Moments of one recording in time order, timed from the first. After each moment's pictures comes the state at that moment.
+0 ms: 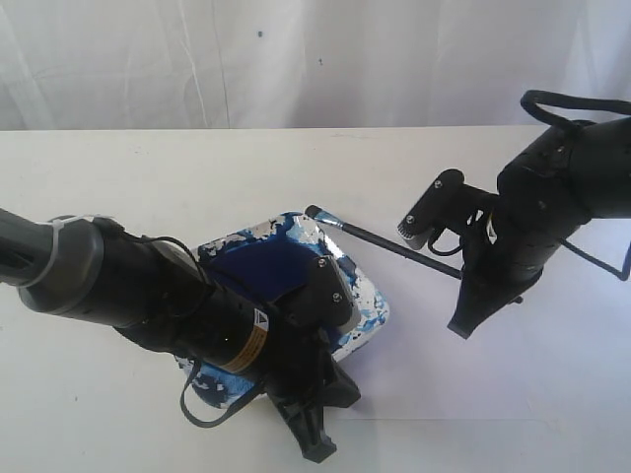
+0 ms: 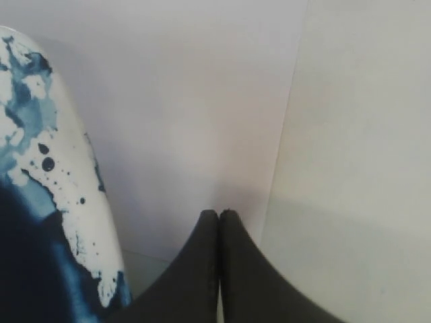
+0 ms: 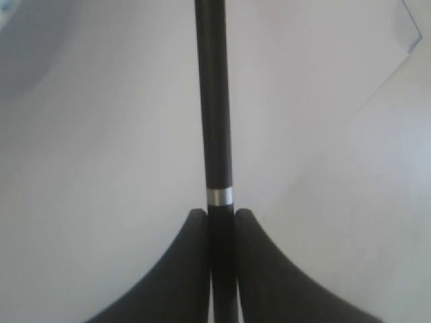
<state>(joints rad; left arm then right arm) -0.78 1.91 -0.93 1.66 -0.47 -1.25 0.54 1.70 -0.96 -0.40 0.59 -0.21</state>
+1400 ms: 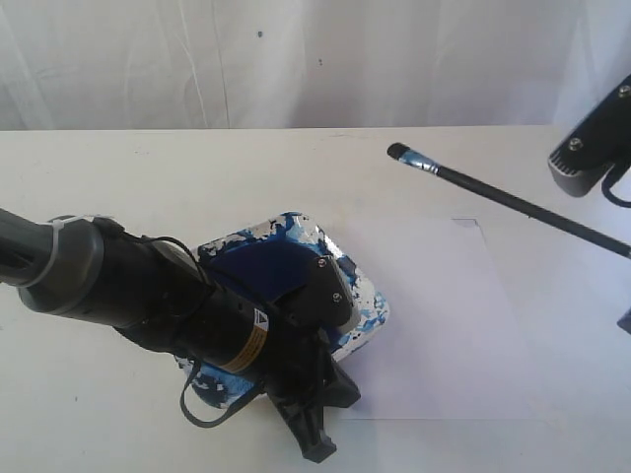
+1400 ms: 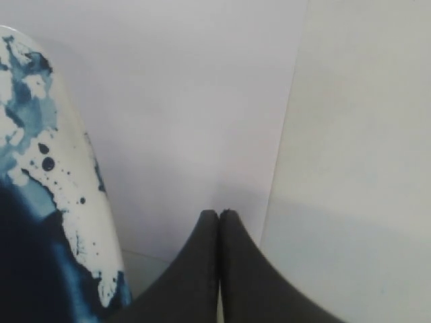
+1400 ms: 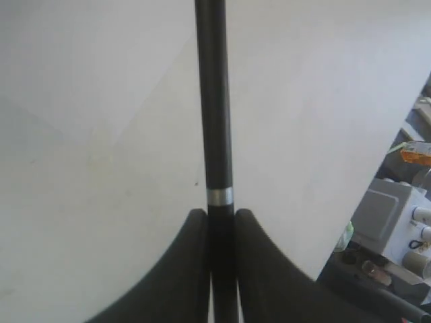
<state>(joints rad) -0.78 1.91 -0.93 1.66 -0.47 -1.25 0.54 1.11 -0.96 -0.35 1.16 -0.27</state>
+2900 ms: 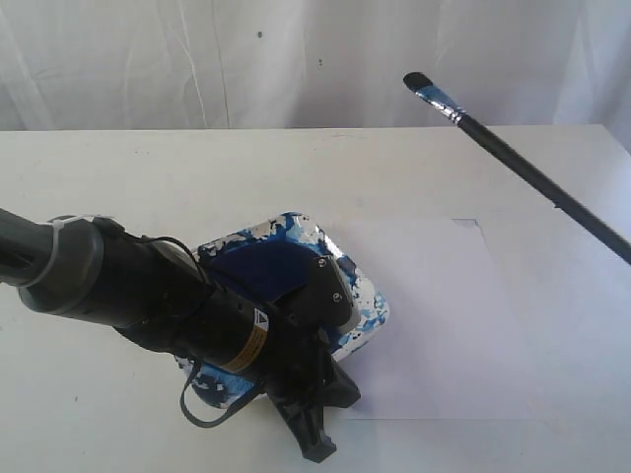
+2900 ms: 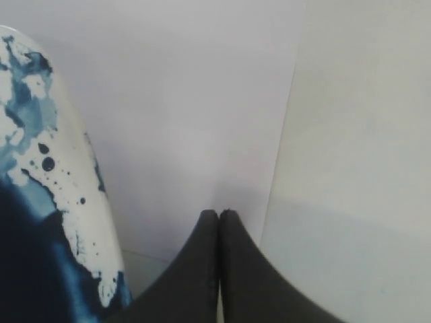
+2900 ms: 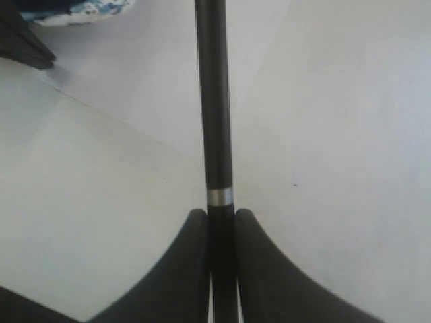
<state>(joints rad) -0.78 1.91 -0.93 1.66 -0.47 -1.25 0.54 0.79 -0.90 -0.09 1.22 -0.14</state>
